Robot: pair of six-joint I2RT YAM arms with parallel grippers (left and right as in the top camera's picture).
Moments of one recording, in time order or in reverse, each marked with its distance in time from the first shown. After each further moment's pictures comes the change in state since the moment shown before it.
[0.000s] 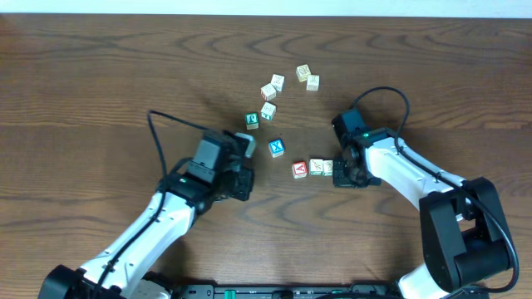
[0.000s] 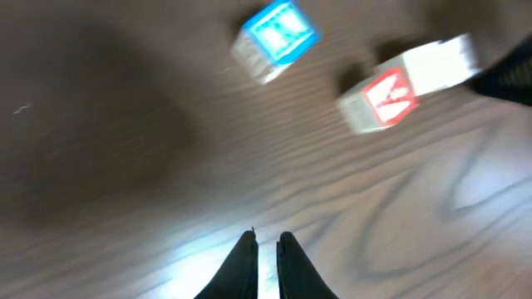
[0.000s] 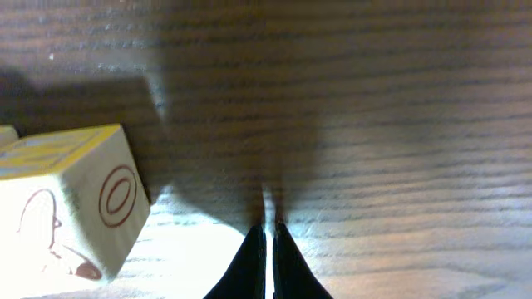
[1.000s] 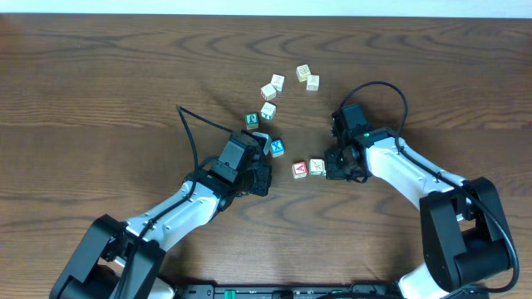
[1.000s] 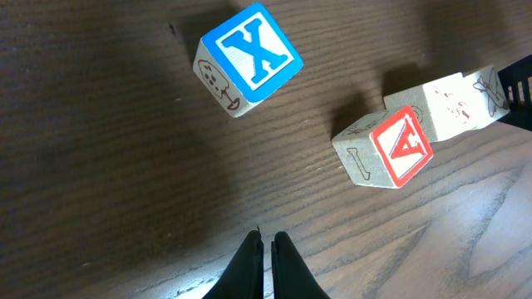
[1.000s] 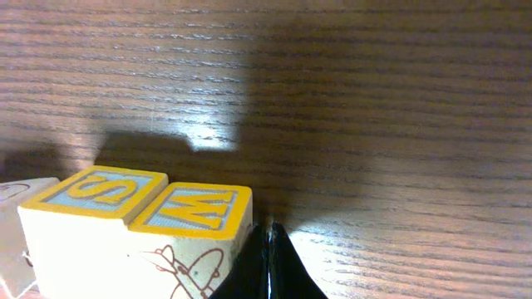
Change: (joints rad) left arm -0.089 0.219 0.000 0.240 -0.060 -0.139; right arm -0.003 0.000 0.000 0.138 -0.142 -0.081
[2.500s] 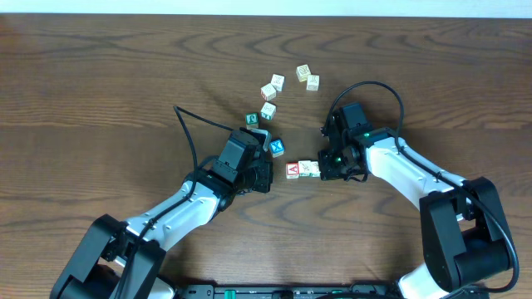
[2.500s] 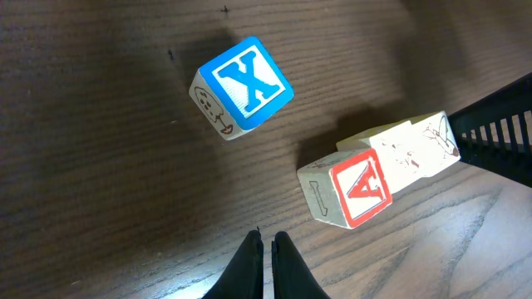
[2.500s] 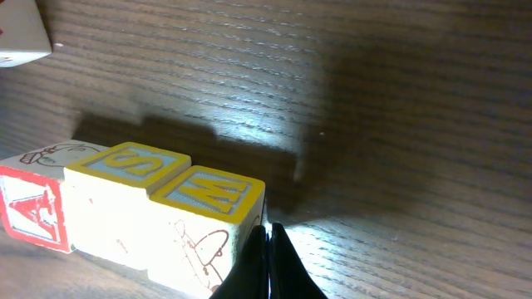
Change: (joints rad) left arm -0.001 0.001 0.000 0.047 0.000 -0.051; right arm 0.000 0.000 0.000 0.033 -0.165 -0.105
